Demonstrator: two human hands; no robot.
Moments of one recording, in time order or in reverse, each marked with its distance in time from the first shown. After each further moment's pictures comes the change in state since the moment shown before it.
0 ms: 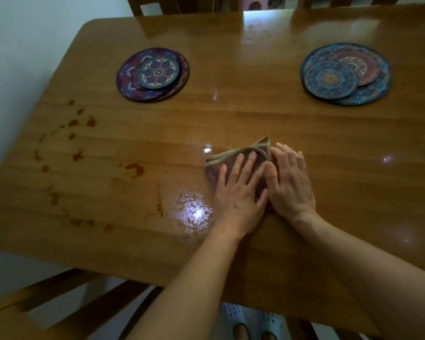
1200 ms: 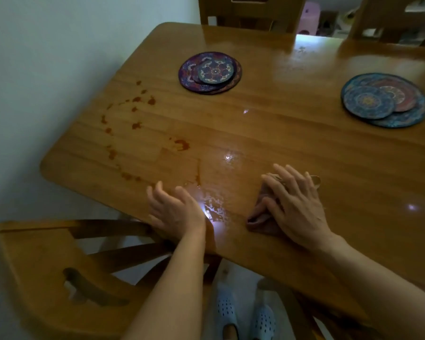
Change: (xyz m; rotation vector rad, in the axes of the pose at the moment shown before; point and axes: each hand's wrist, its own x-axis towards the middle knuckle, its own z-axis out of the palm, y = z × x) left_hand -0.119 -0.069 -0.049 -0.373 0.624 -1.303; right_hand -0.067 -0.025 -0.005 -0.346 -0.186 -0.413
